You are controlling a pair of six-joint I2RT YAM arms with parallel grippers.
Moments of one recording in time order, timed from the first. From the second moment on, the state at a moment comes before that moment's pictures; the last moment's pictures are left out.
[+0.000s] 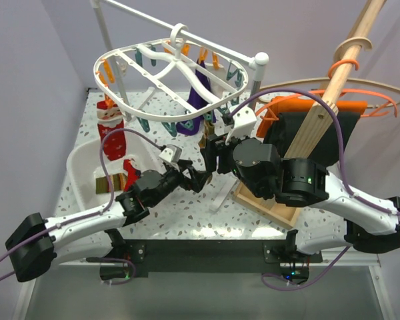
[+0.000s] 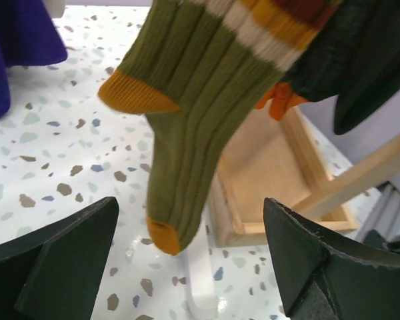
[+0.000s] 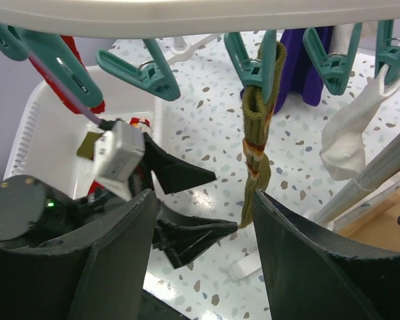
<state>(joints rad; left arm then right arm) -0.93 0.98 0.47 0.47 -0.16 -0.42 1.32 1.25 1.66 -0.77 0.78 0.43</state>
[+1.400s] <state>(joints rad) -0.94 1.19 0.63 0.56 0.10 -0.47 1.32 1.22 1.66 -0.80 0.81 0.42</state>
